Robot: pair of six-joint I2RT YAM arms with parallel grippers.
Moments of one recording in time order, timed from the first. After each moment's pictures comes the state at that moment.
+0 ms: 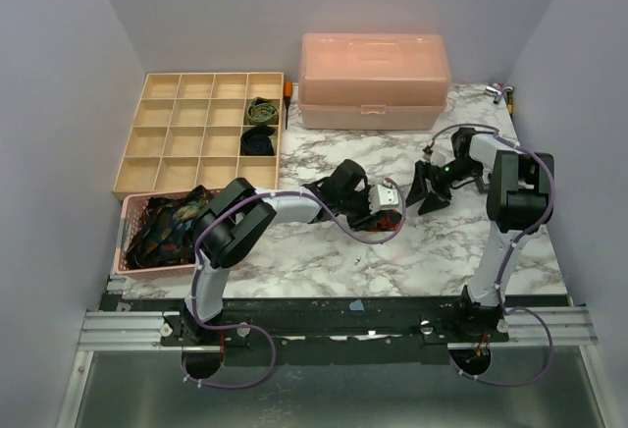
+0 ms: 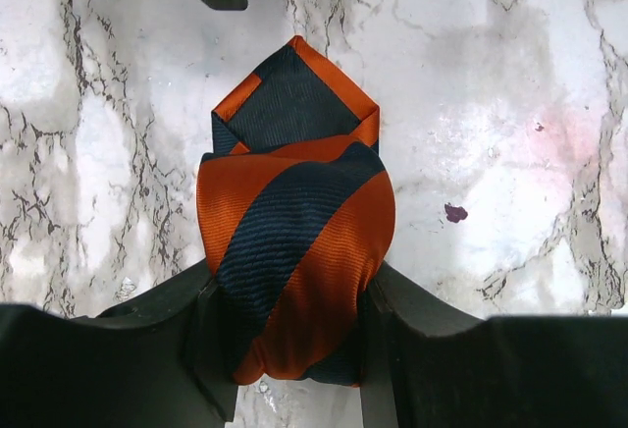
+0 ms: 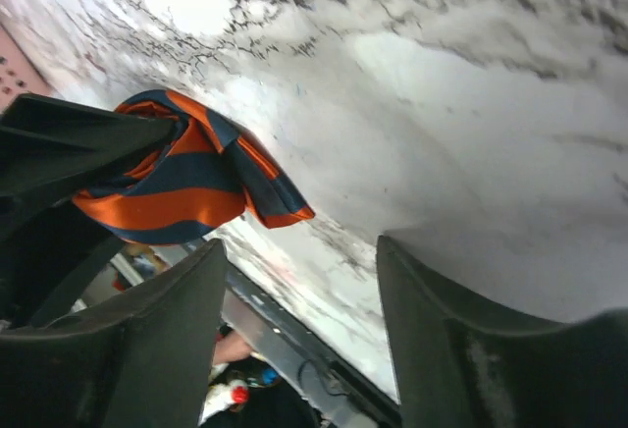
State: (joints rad) left arm -0.85 2.01 1.18 0.11 0.49 0.45; right arm -0.05 2.06 1.38 -1.01 -0.69 -0.15
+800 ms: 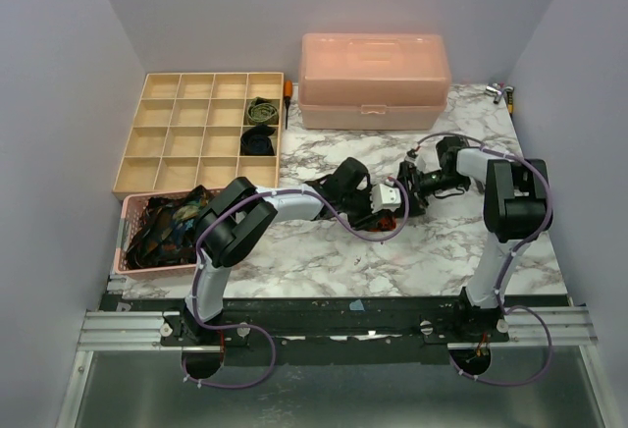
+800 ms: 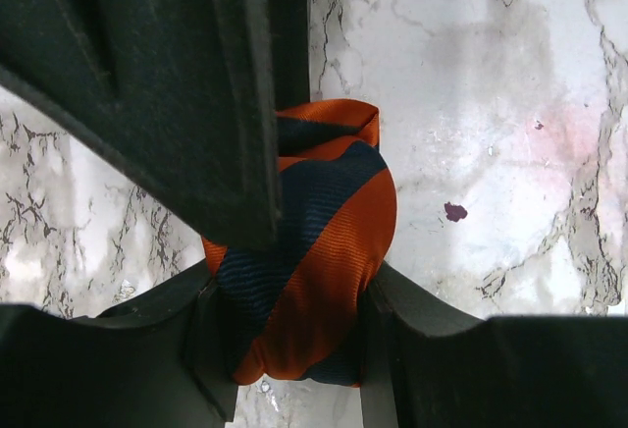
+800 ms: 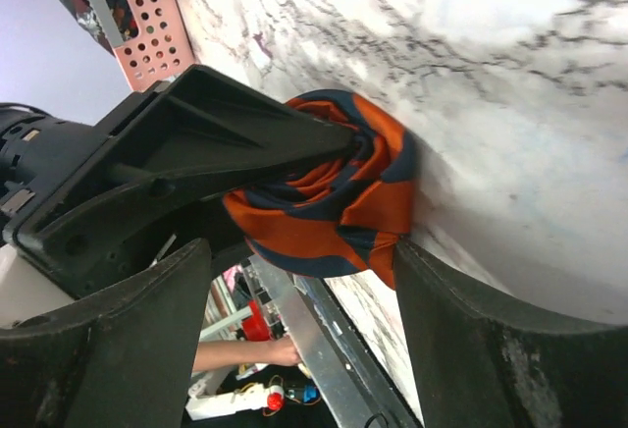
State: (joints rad) left arm -0.85 2.03 1.23 0.03 0.49 0.46; right arm 0.01 1.97 1.16 -0.76 -1.04 0.01
